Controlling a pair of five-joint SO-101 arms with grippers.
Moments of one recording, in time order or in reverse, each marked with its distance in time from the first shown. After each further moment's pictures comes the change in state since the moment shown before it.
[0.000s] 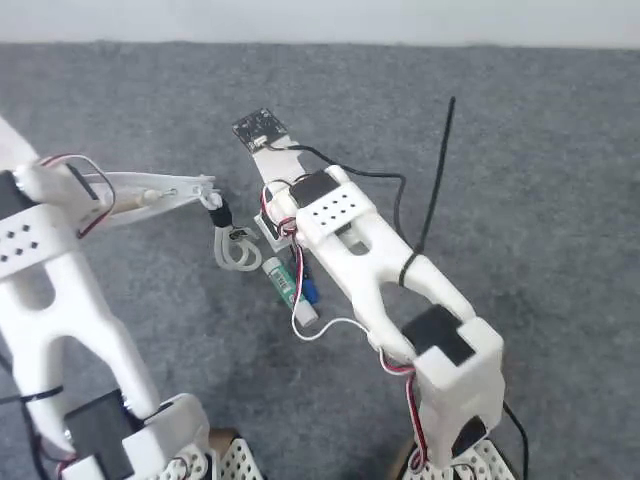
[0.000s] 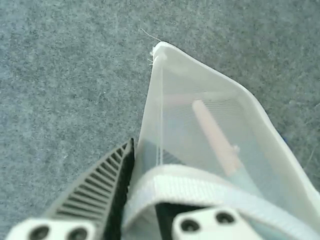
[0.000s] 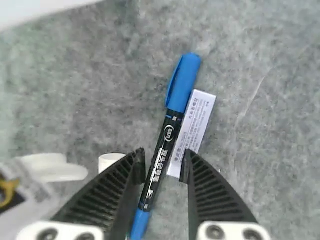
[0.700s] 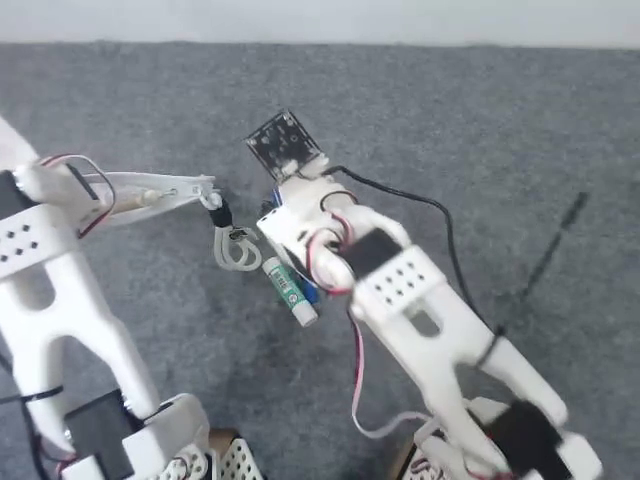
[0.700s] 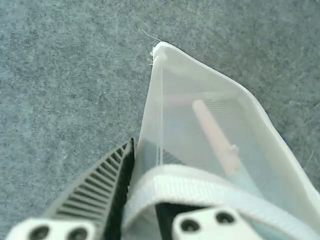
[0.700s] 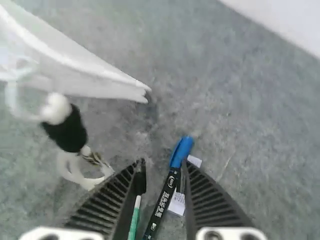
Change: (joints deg) left arm 0.0 0.0 0.0 0.0 0.0; right arm -1.8 -36.3 31.4 -20.8 4.7
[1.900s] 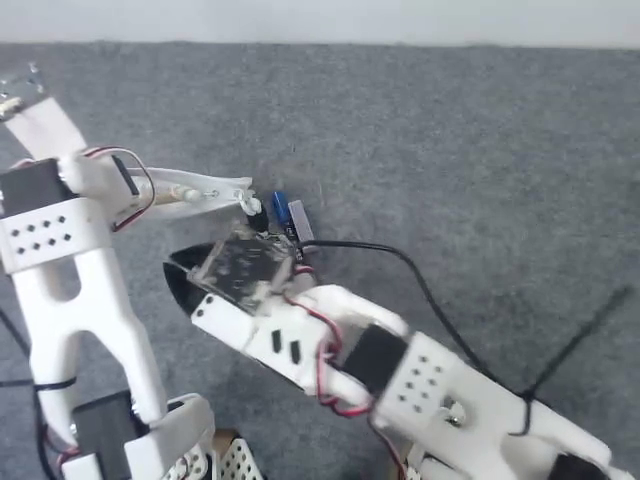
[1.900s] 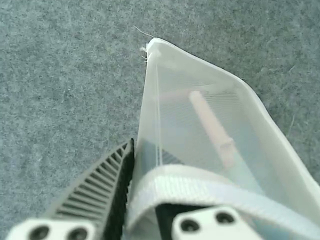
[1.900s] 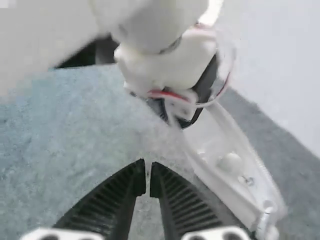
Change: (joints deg) left arm 9.3 -0.1 -0.1 1.6 0.0; right arm -21.1 -27.9 15.0 -14.9 2.2
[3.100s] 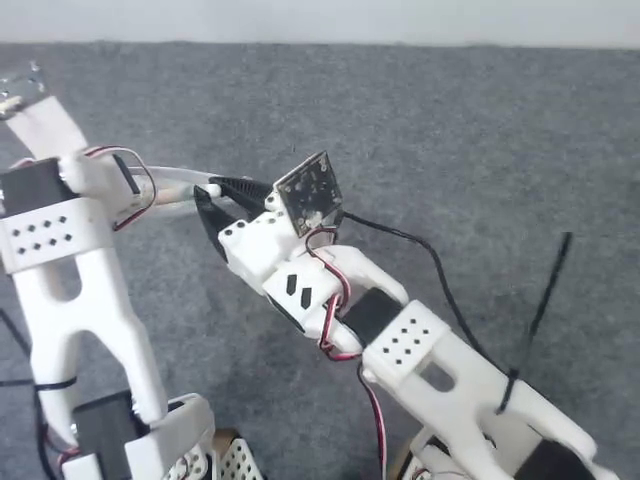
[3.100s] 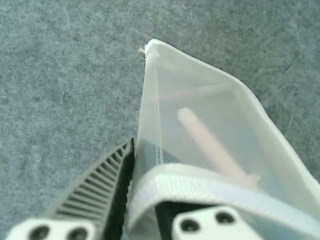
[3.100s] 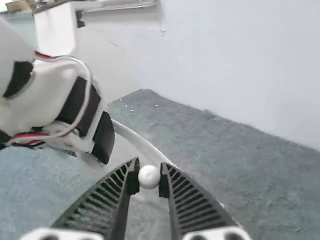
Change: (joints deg) left arm 0.3 0.0 -0.4 0.0 0.0; right arm 11.5 9.7 3.7 -19.3 -12.8
